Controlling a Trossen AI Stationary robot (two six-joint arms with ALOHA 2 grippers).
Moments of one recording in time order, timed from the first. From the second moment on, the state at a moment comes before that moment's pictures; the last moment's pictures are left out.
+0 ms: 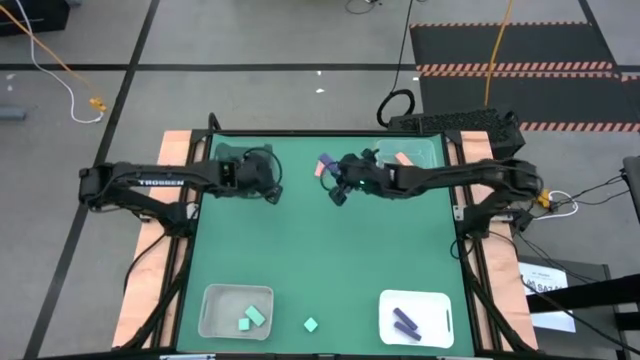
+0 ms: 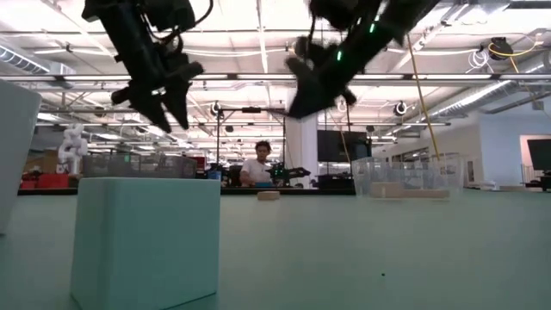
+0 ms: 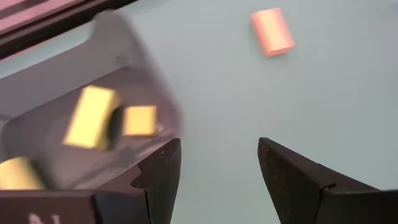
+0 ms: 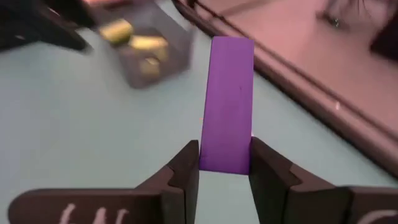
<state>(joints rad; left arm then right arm) 0.19 1.26 0.87 -0.67 -0.39 -0.74 -0.15 1.58 1.02 -0.09 0.42 0.30</state>
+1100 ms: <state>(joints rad) -0.15 1.26 0.87 -0.24 -0.40 -0.62 0.37 1.21 0.80 -0.10 0.12 0.65</state>
